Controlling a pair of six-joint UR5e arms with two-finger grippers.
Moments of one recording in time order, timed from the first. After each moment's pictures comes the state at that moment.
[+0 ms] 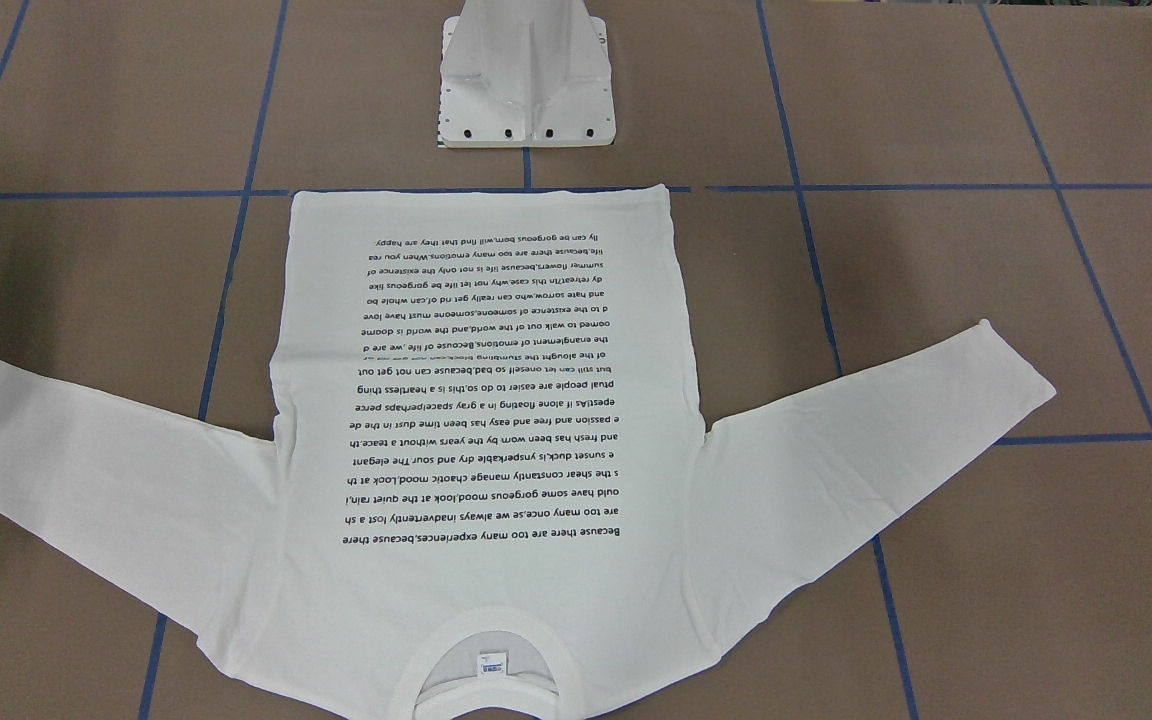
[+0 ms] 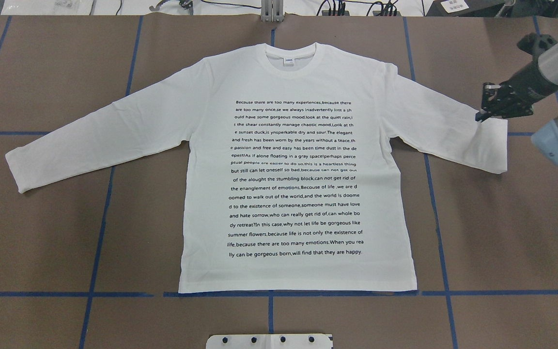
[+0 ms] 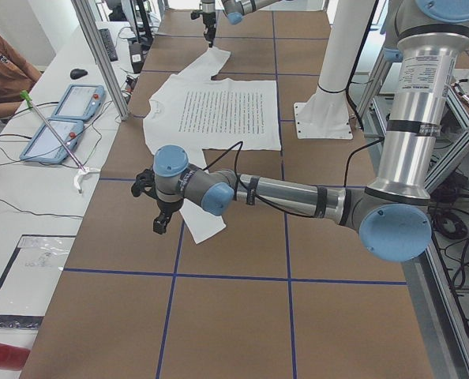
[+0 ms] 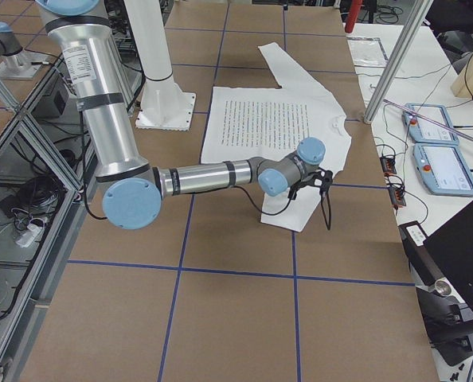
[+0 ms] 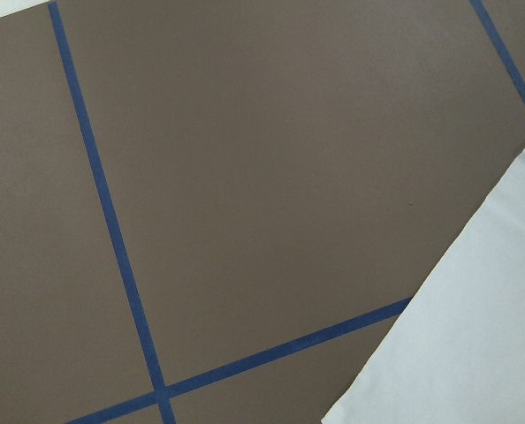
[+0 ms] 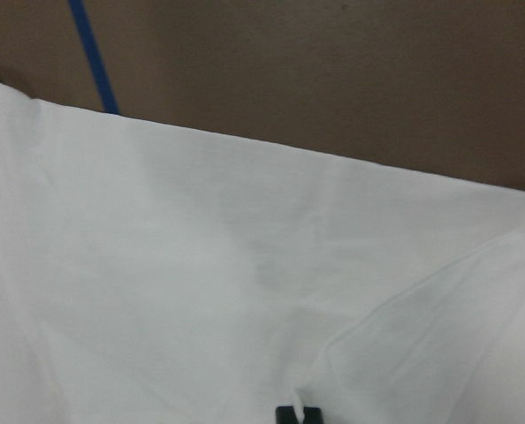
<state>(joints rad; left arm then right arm) -1.40 -1.70 -1.57 -1.93 -2.32 -0.11 1.11 -1.24 1.43 -1.13 2.43 1.11</state>
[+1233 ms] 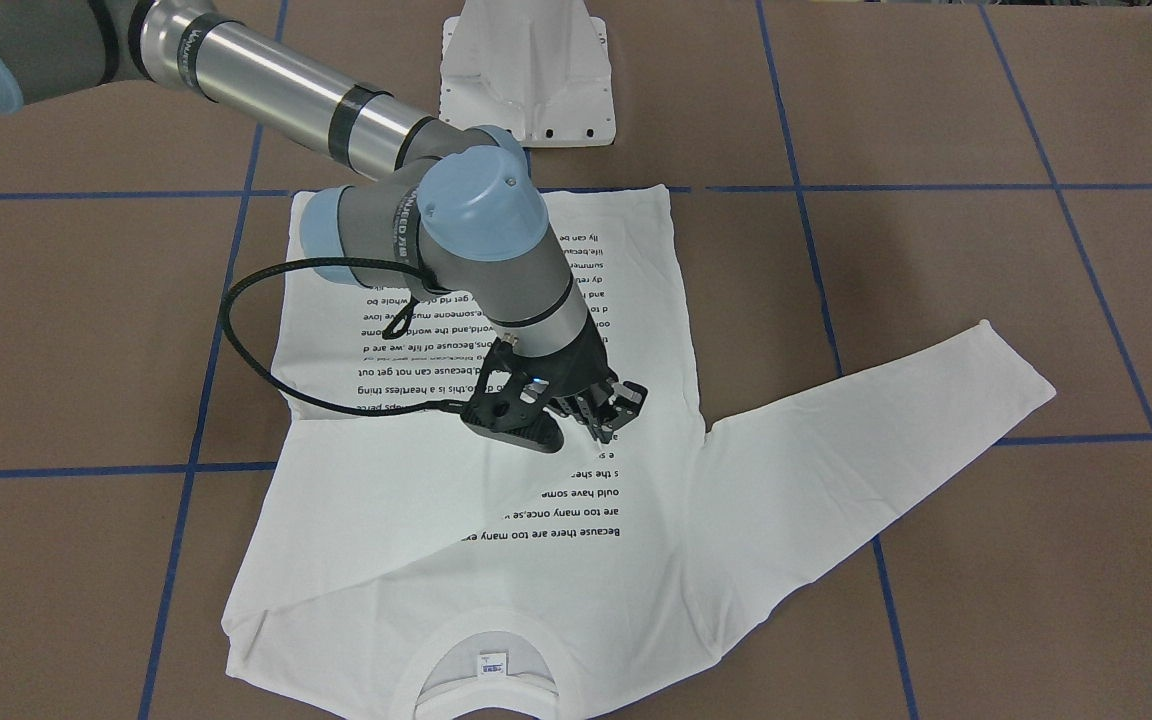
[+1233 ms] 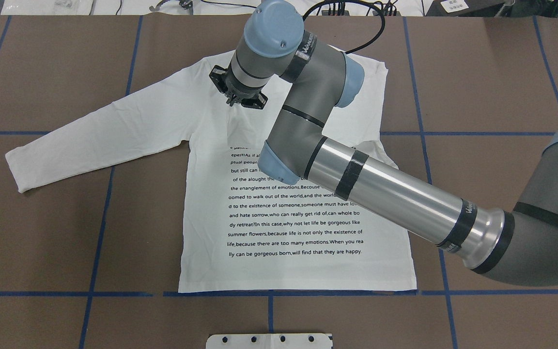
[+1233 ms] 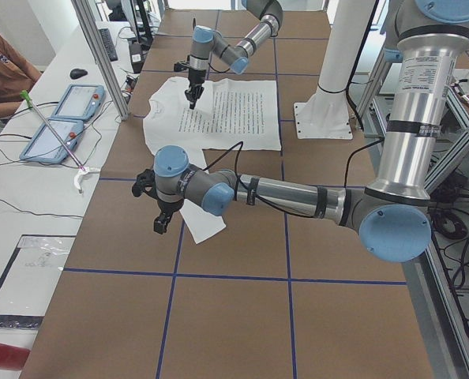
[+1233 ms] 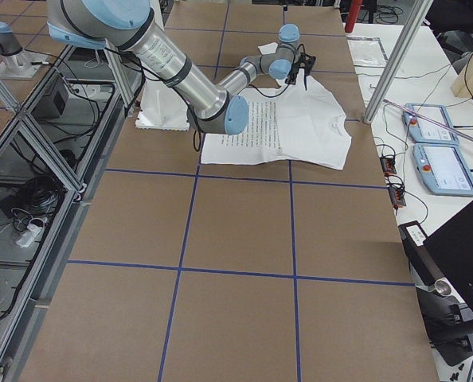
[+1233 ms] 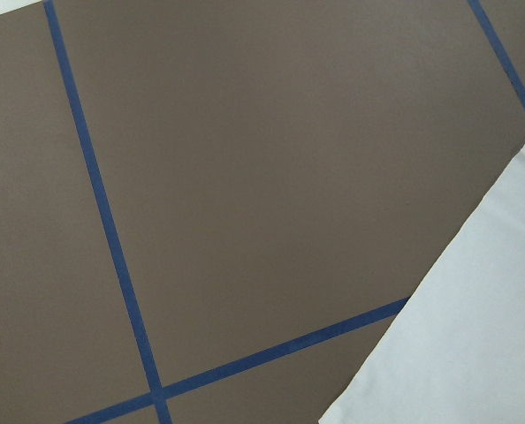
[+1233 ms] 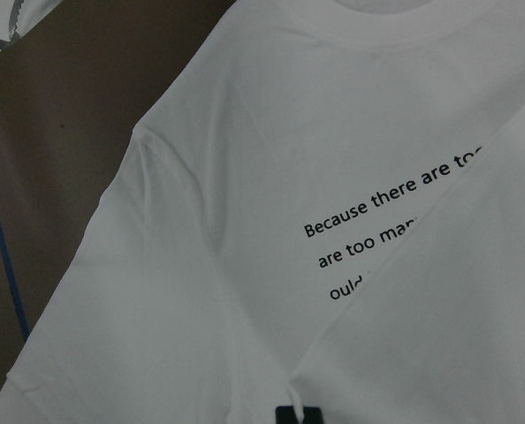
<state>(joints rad) -1.39 -1.70 -1.57 -1.93 -2.32 -0.12 0.64 -0.49 1.08 -1.06 1.91 1.68</state>
